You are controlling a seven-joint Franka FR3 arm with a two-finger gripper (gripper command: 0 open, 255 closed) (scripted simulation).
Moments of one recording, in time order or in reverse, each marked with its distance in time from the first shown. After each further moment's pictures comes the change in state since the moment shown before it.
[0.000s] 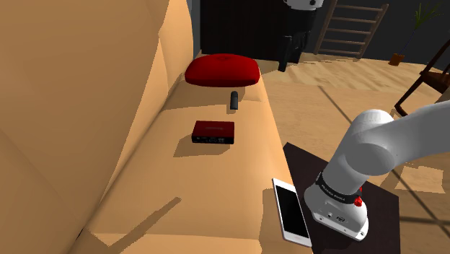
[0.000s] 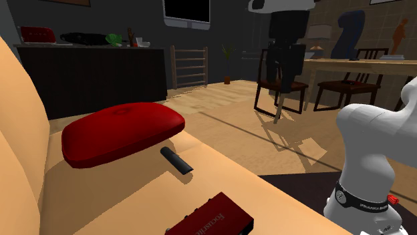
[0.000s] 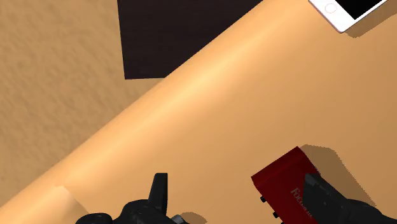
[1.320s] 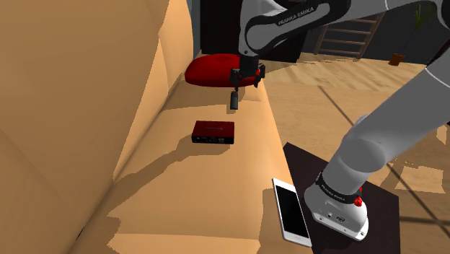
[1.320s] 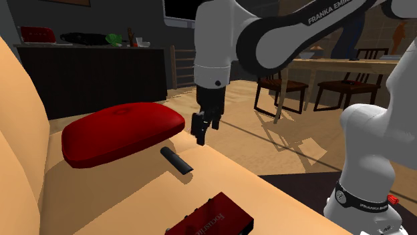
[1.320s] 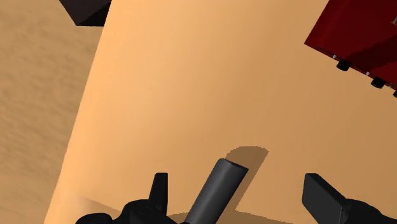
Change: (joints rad) arm -0.159 0.516 0.071 -0.018 -0.070 0.592 0.484
